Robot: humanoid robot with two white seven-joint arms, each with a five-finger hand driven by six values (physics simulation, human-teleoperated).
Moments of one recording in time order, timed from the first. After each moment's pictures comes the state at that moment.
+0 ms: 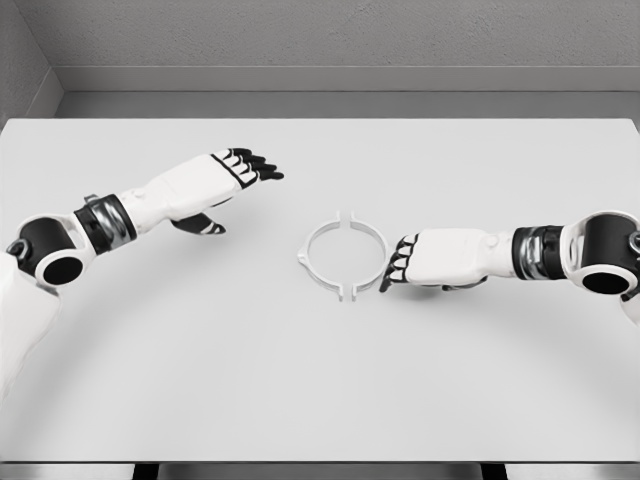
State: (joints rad) left arm -0.46 0.45 -0.34 -1.41 -0.72 -0.61 -0.38; right arm -0.64 -0.78 0.80 -1.63 0.58 -0.61 0.61
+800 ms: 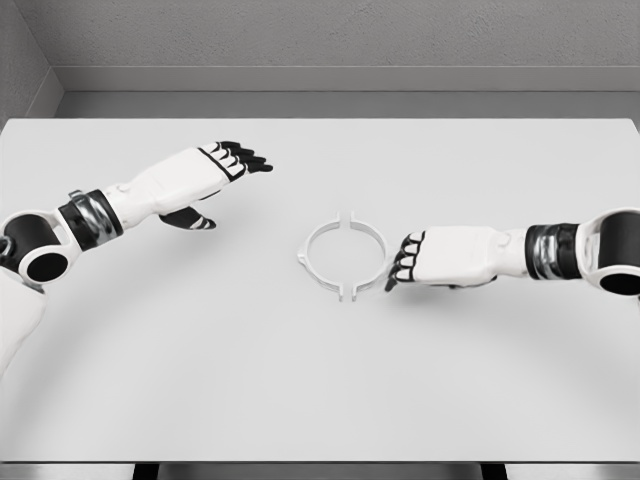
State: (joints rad) left arm -0.46 0.49 -0.33 -1.41 -0.67 -0.61 -0.38; right arm -0.64 -0.83 0.78 -1.69 0.55 -0.61 0.61
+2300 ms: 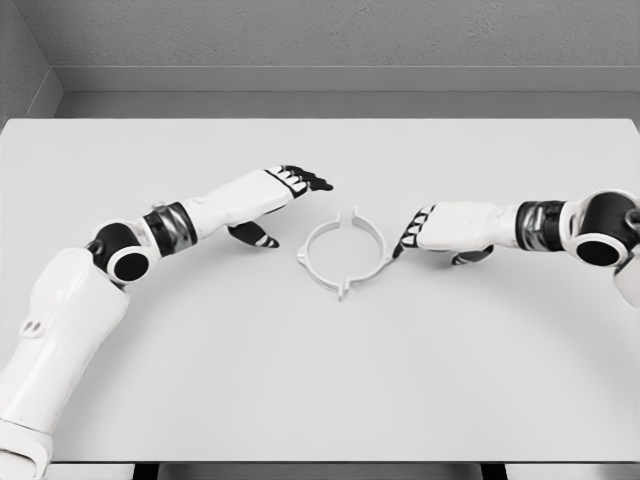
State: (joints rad) left arm -0.53 0.27 -0.41 -1.20 -0.68 -0.61 -0.38; right arm -0.69 -0.69 0.76 -1.40 0.60 -0.61 0.61
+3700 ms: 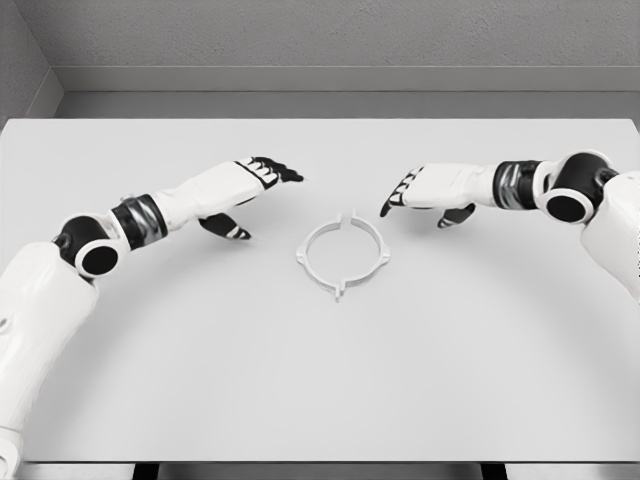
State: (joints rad) left arm -0.54 0.37 -0.40 -1.21 -0.67 -0.61 -0.38; right arm -0.83 -0.54 0.76 -1.16 0.65 -0.61 0.61
